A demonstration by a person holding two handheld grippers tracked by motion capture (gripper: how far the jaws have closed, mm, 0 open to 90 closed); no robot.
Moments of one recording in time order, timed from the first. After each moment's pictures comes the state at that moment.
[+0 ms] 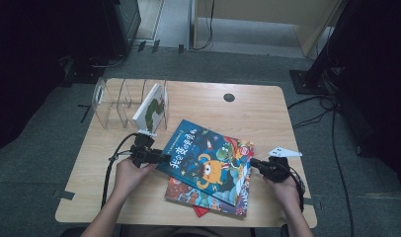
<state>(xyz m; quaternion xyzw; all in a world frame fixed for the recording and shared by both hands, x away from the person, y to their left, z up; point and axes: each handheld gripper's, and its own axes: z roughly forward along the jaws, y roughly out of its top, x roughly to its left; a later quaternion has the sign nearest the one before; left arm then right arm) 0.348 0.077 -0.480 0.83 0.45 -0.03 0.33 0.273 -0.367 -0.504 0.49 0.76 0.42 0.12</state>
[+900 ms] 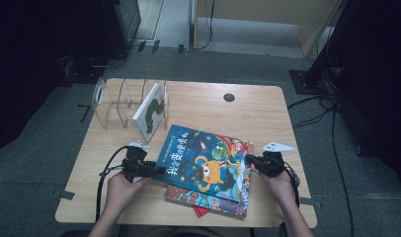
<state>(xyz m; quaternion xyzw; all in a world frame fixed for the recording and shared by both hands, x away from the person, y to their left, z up) 0.301 0.093 -0.473 0.82 0.47 -0.04 0.33 0.291 -0.355 -0.503 0.48 0.76 0.41 0.12</state>
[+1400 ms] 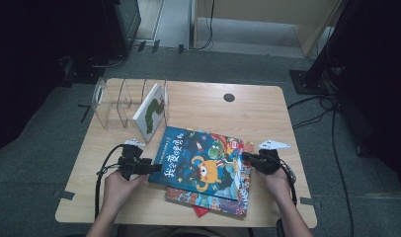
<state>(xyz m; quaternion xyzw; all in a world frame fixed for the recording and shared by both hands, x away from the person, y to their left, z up) 0.312 0.104 -0.476 0.81 0.48 -0.03 0.34 0.300 -0.346 -0.505 0.47 0.77 0.42 0.12</state>
